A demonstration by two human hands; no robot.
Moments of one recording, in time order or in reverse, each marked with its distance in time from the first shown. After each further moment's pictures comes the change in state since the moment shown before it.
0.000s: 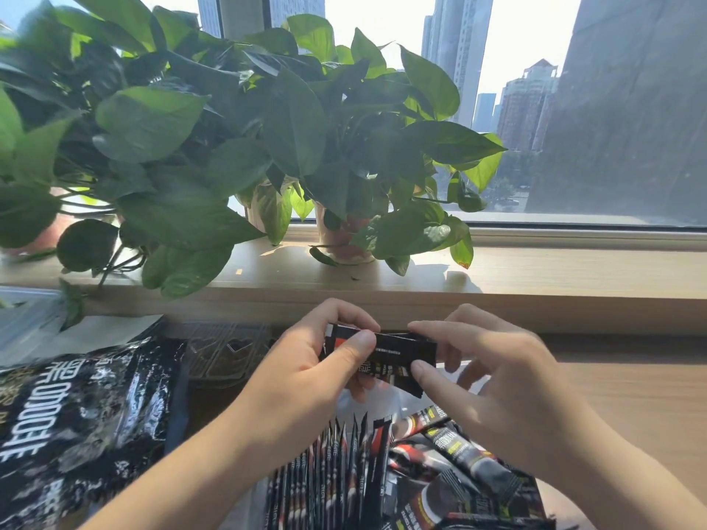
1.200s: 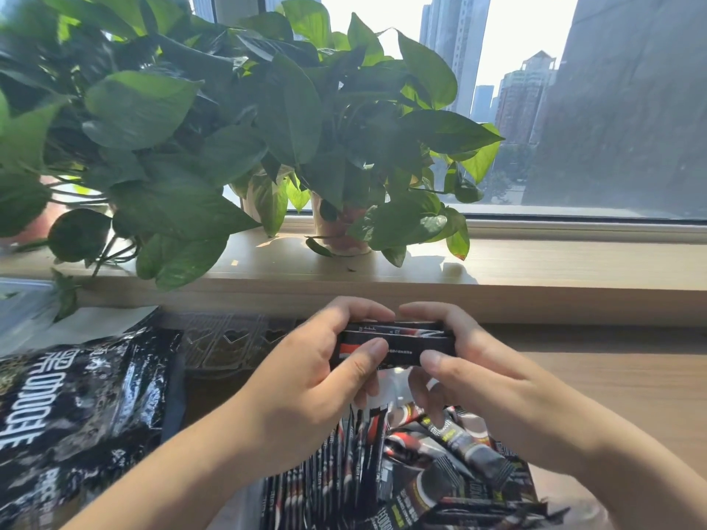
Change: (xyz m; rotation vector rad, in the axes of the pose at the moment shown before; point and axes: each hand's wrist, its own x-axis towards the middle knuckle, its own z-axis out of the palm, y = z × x) left_hand -0.008 0.001 0.001 0.063 -0.161 0.079; right_hand -0.002 -0.007 -0.006 0.740 -0.422 0.403
